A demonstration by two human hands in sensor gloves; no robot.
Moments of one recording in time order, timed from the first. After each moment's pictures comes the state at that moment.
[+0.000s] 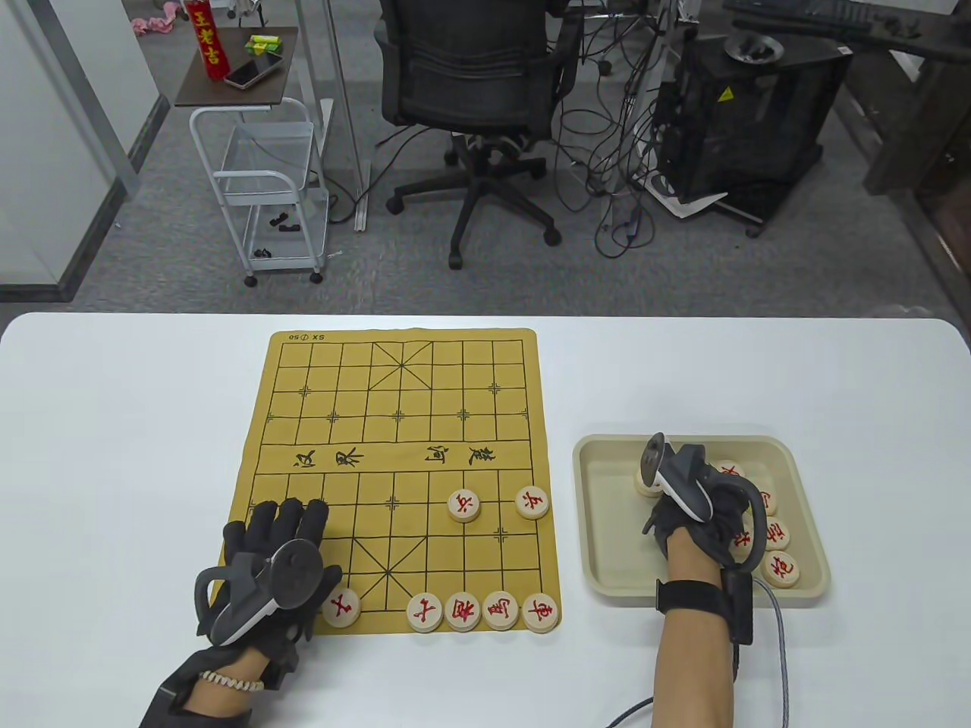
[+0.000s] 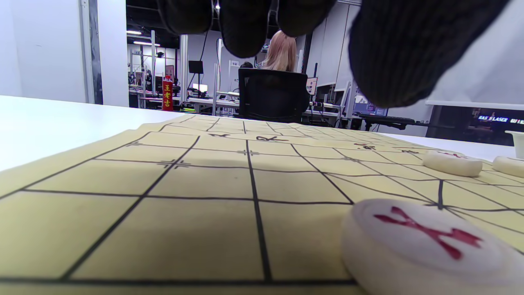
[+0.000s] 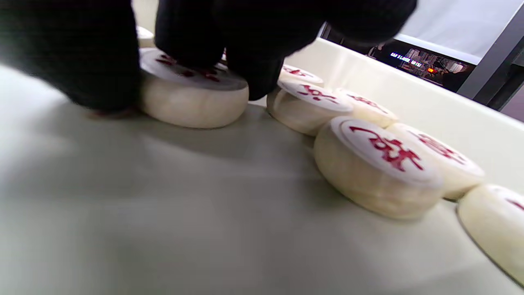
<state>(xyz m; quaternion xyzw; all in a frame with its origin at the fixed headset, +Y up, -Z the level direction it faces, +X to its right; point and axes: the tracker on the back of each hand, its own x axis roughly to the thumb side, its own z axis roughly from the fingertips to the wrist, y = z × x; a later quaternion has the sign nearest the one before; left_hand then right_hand) -0.265 -0.751 -0.277 0.00 -0.04 0.03 1.00 0.226 -0.770 -0.398 0.20 -0.09 -0.97 0.11</state>
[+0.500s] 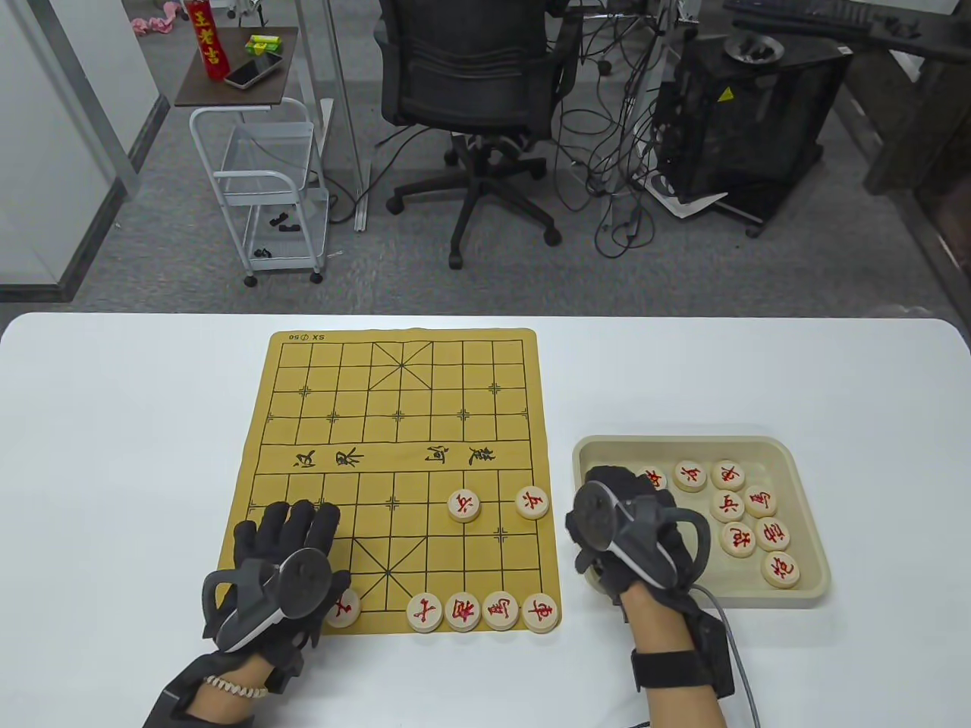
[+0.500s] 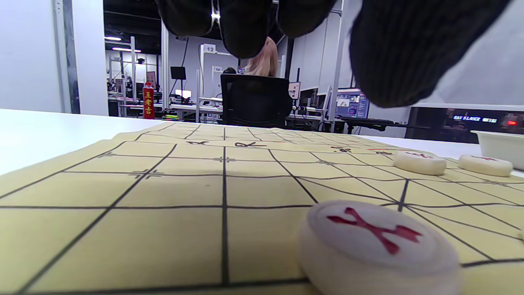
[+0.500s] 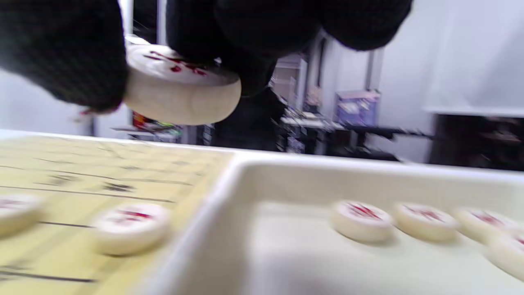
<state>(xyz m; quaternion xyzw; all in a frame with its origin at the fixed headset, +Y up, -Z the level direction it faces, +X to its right) -0.251 -0.748 -0.269 0.01 -0.07 0.02 1.00 0.104 -0.700 -0.302 -0.05 0.13 -0.99 -0.01</state>
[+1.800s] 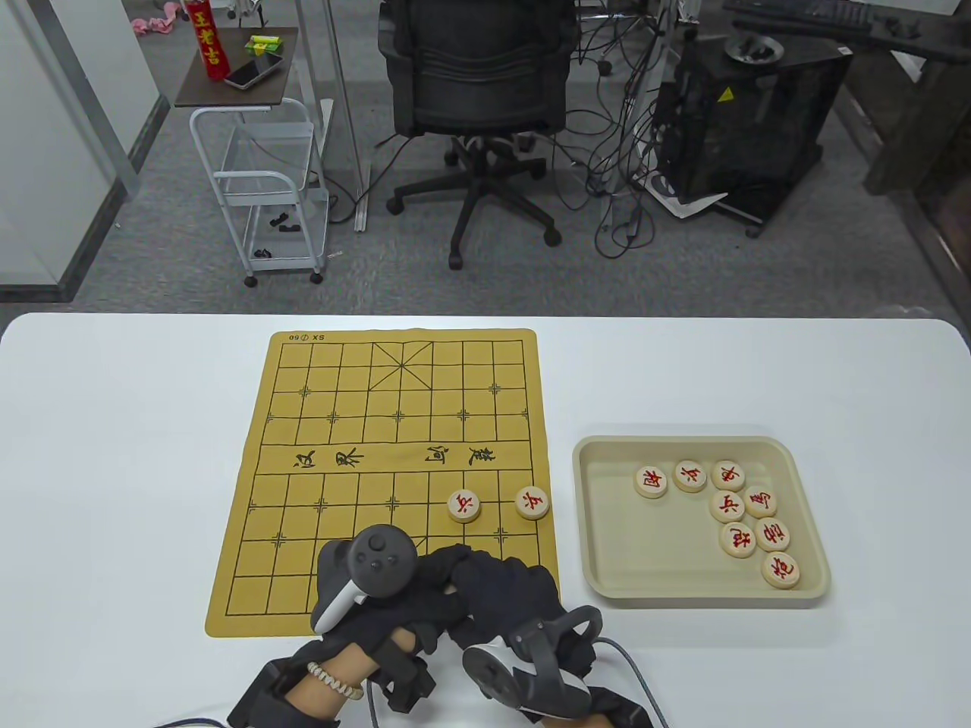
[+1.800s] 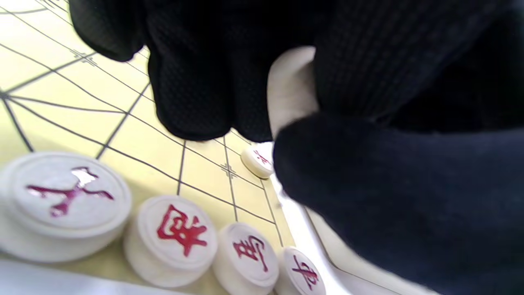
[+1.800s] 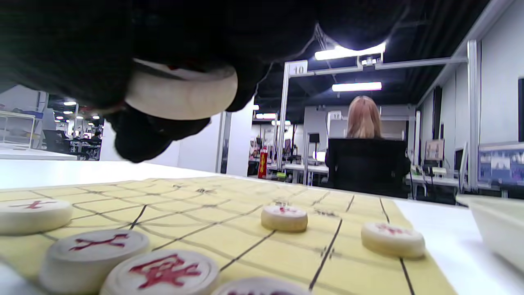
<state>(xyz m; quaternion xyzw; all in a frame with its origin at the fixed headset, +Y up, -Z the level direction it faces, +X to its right) -0.145 -0.731 -0.278 -0.12 -0.14 0.31 0.93 0.019 -0.729 -0.212 -0.22 0.19 -0.95 -0.05</state>
